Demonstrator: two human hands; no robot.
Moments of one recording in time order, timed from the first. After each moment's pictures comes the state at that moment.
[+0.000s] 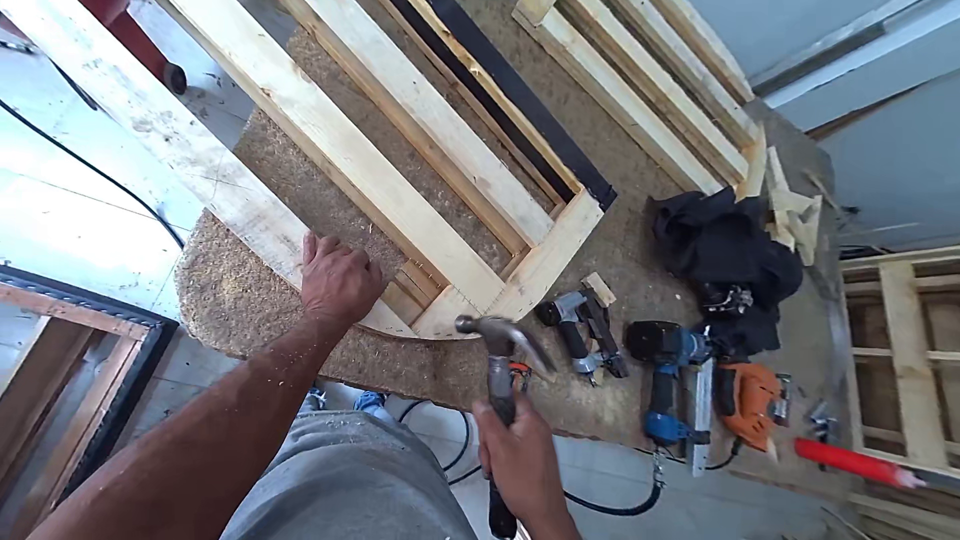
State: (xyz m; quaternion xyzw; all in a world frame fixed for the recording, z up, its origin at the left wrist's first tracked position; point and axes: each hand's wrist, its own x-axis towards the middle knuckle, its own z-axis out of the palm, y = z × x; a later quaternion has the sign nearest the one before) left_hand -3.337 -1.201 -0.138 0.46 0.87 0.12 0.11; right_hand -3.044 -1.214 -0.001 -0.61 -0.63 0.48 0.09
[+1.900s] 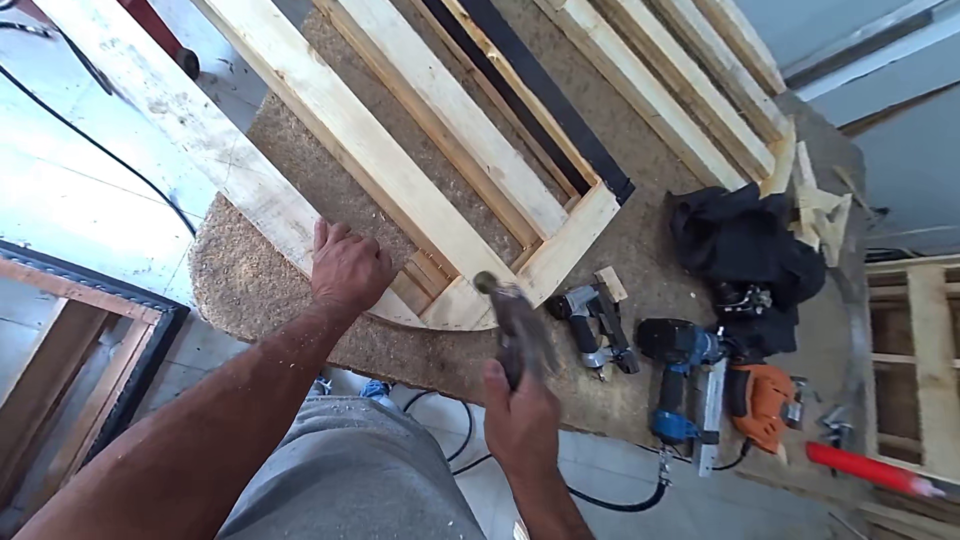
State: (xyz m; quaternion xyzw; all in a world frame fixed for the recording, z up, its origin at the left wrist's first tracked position) left_hand -3.337 -1.203 -0.137 0.47 0.87 0.13 0.12; right_hand -3.063 -1.205 -0.021 -0.54 -0.80 0.19 0.16
